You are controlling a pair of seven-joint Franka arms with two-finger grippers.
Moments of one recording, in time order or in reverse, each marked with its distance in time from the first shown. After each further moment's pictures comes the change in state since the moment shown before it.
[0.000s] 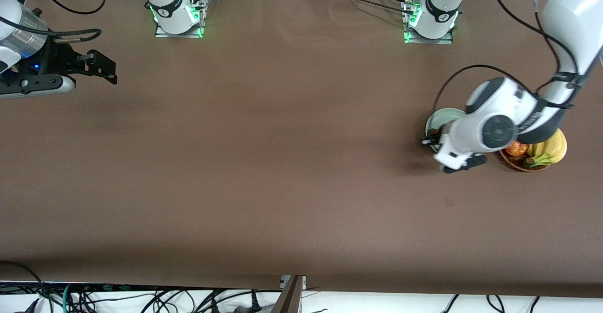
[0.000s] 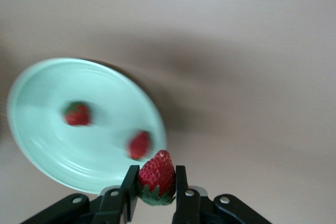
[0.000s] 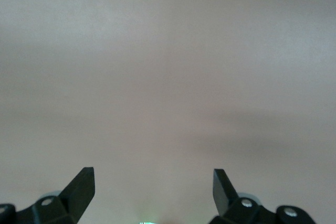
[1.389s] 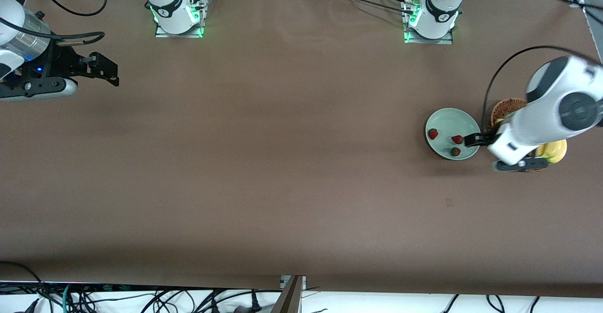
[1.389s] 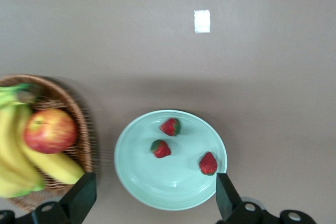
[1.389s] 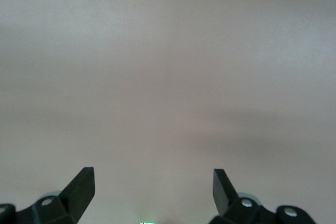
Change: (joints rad) left arm 0.267 -0.023 -0.287 0.081 0.140 -0.118 0.231; right arm 0.000 0.010 0.006 0.009 0.000 -0.004 0.000
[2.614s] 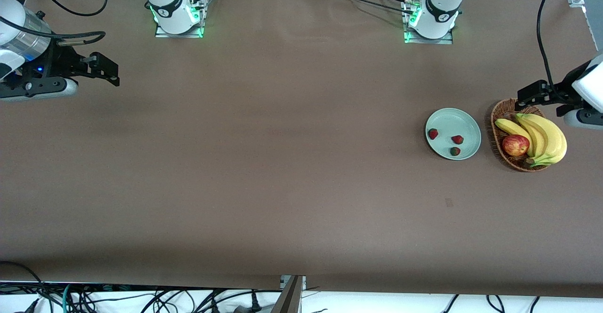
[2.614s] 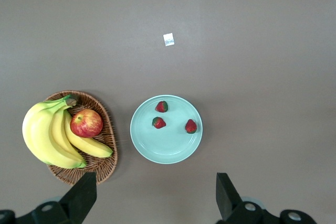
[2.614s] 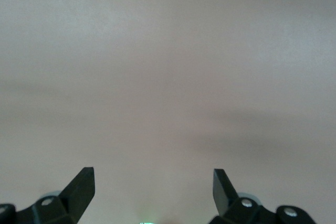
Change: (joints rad) left arm -0.807 -0.604 1.071 0.265 -0.713 -0.144 0.625; right arm 0.000 0.001 0.002 0.002 0.000 0.000 0.000
